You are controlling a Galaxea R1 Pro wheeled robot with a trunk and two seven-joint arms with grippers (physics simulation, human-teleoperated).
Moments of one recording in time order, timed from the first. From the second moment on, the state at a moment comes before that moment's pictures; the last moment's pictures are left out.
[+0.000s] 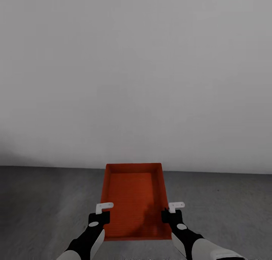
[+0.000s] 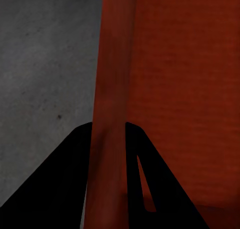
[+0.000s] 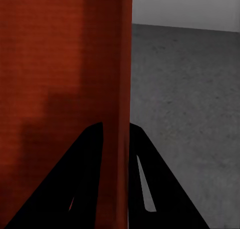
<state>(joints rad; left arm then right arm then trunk) -0.53 -0.15 0.01 -0.40 -0.01 0.01 0.26 -0.67 0.10 0.03 -0.06 0.06 -0.29 -0.12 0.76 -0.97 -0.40</state>
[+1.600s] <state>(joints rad) -0.53 -0.15 0.01 -0.40 -0.01 0.01 0.26 -0.67 0.10 0.03 -0.06 0.06 -0.29 -0.12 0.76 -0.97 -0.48</state>
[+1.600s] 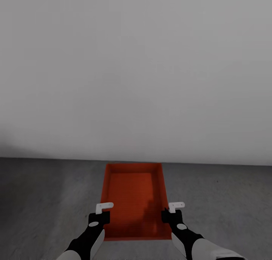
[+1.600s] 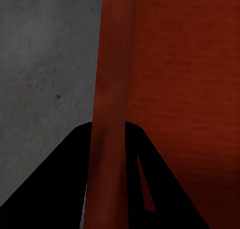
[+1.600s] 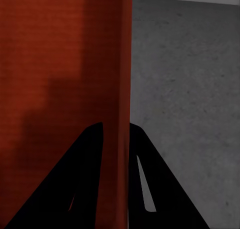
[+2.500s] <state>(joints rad) -0.53 -0.15 0.01 -0.40 -0.01 0.01 0.26 -0.67 0.10 0.03 -0.06 0.06 -0.29 -0.12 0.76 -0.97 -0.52</state>
